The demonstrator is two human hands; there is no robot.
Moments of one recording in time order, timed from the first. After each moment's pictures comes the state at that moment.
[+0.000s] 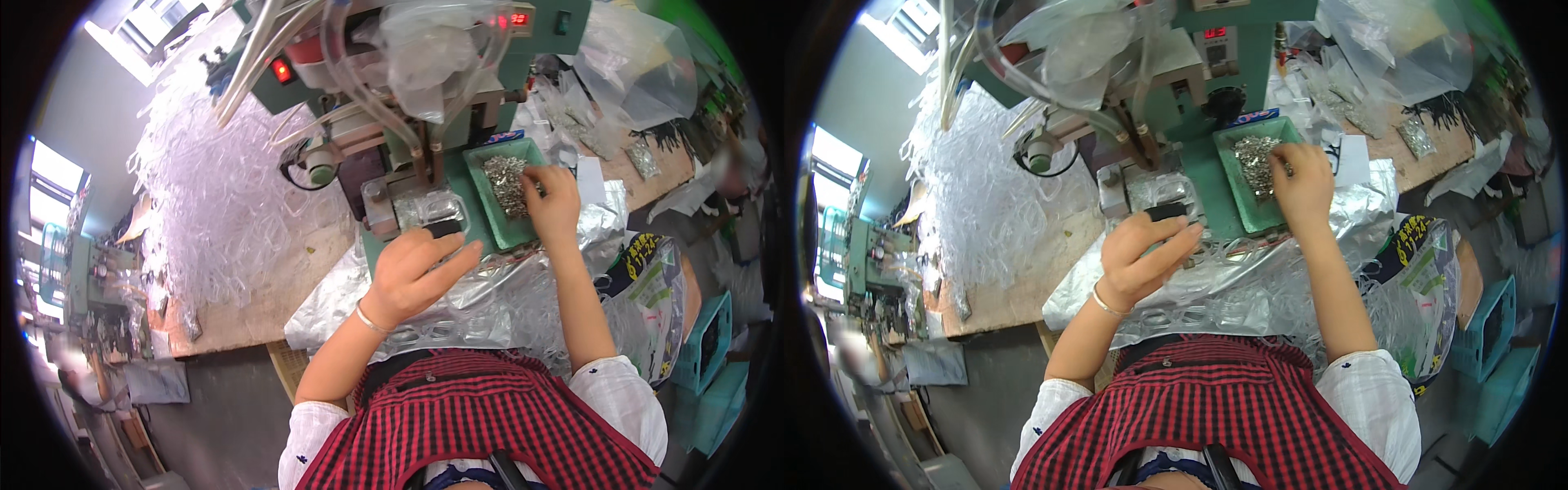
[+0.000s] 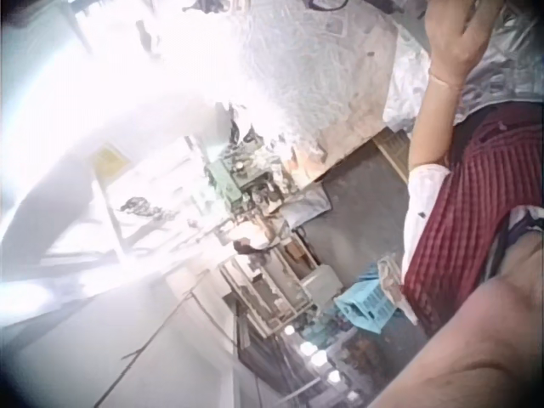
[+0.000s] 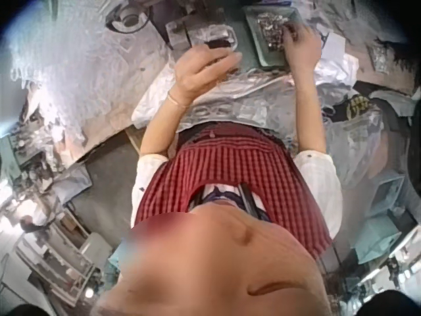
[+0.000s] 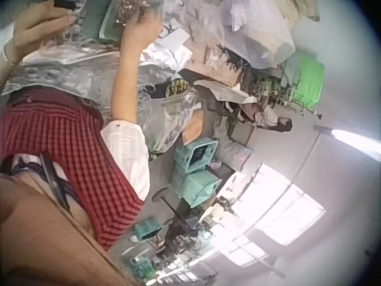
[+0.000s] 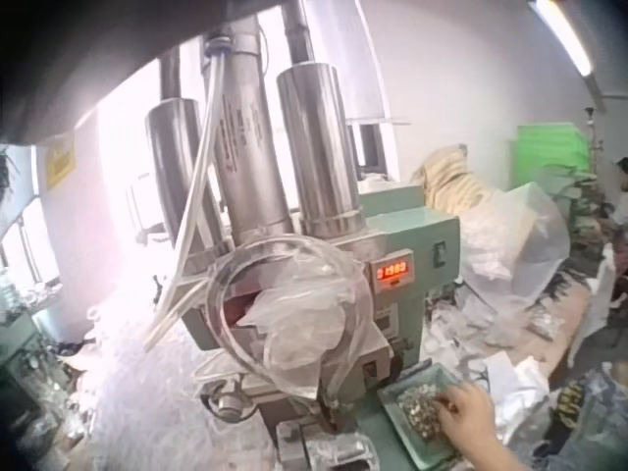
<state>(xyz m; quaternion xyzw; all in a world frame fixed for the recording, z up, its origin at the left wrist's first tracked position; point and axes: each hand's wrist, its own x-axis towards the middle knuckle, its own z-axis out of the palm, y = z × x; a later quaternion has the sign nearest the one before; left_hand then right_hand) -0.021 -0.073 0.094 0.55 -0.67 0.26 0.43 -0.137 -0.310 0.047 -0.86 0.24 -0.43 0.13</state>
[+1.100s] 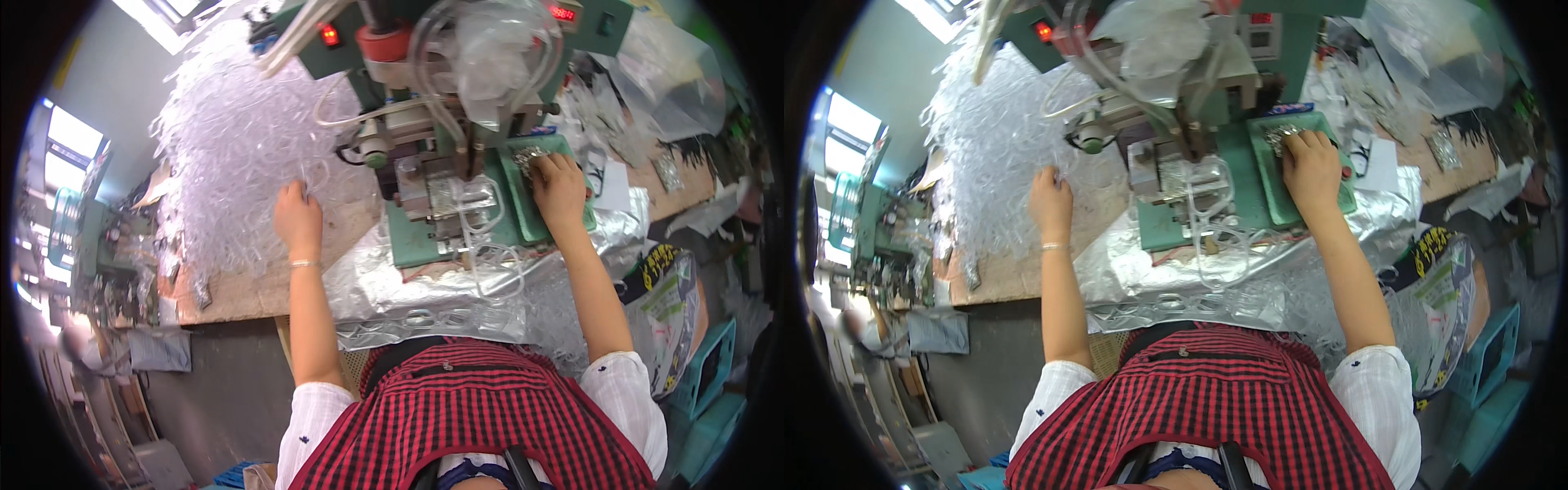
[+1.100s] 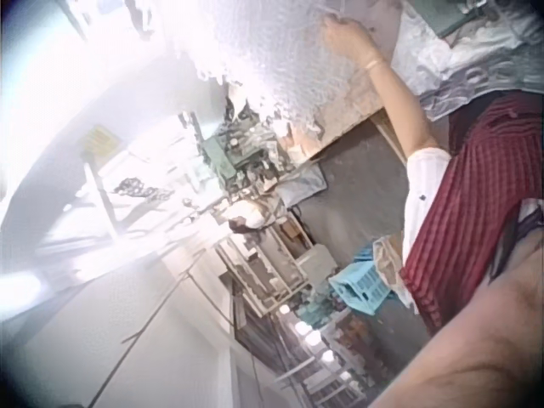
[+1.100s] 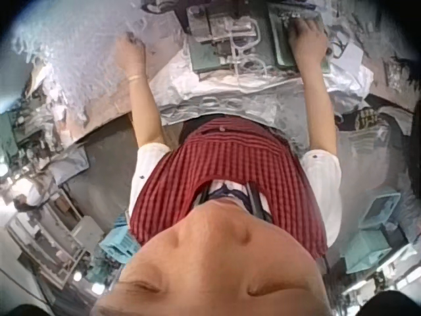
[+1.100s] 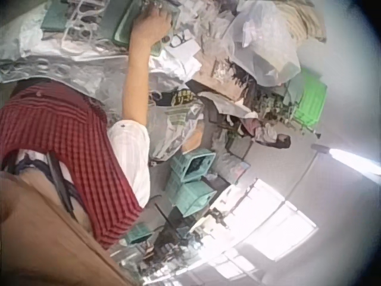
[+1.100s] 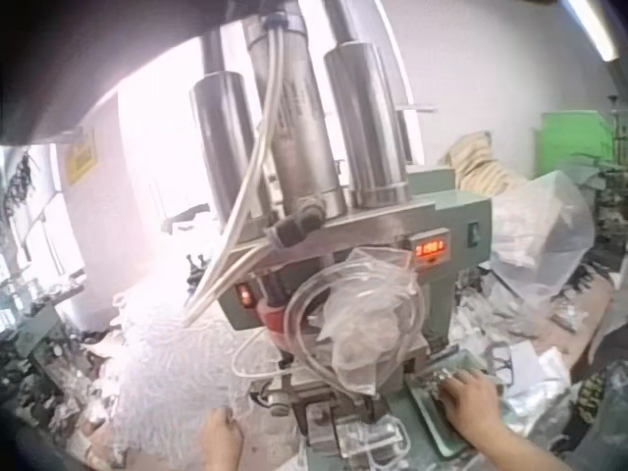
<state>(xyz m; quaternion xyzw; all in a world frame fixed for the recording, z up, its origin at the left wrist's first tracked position) 0.146 0.054 0.010 0.94 -0.18 0.24 0.15 -0.105 -0.319 0.021 -0.91 0.16 -0.37 0.07</state>
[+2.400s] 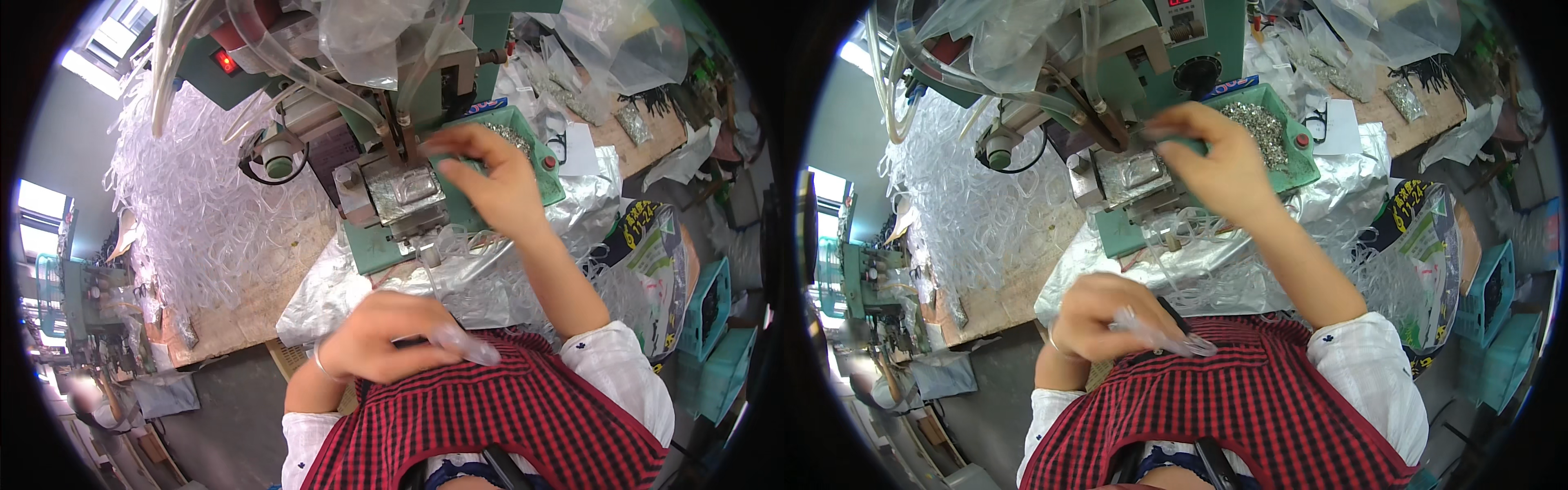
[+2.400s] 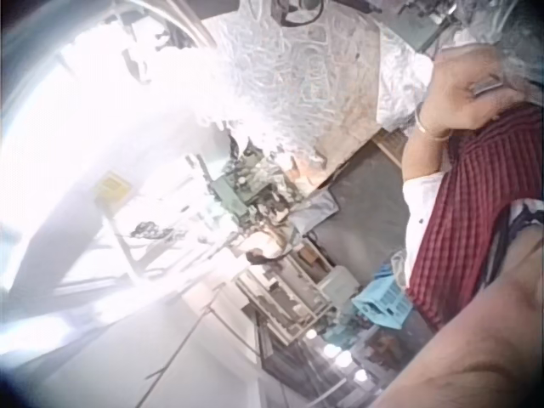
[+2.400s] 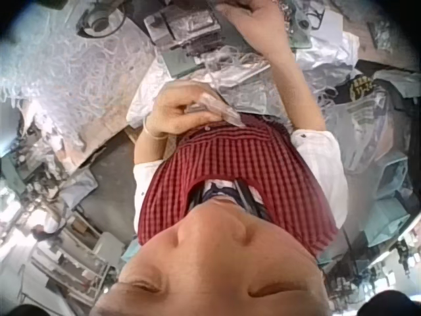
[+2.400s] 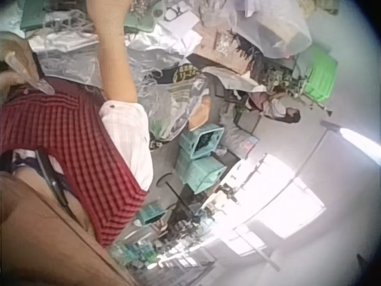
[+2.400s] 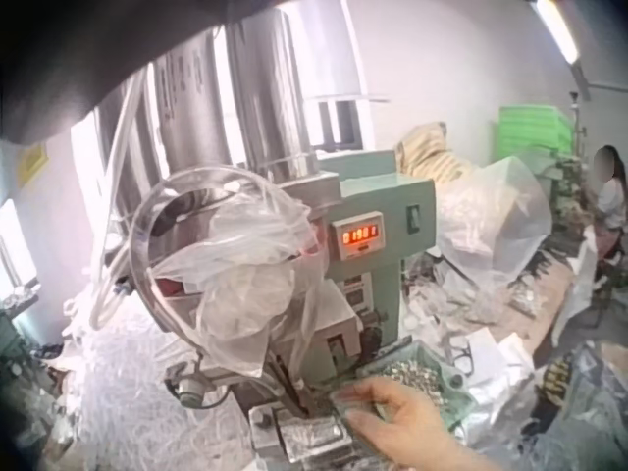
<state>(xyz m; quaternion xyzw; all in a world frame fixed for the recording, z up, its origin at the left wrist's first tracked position) -0.049 -0.017 0.142 0.47 -0.60 -0.33 0.56 -0.107 -0.242 0.101 -0.72 0.08 -0.29 0.63</state>
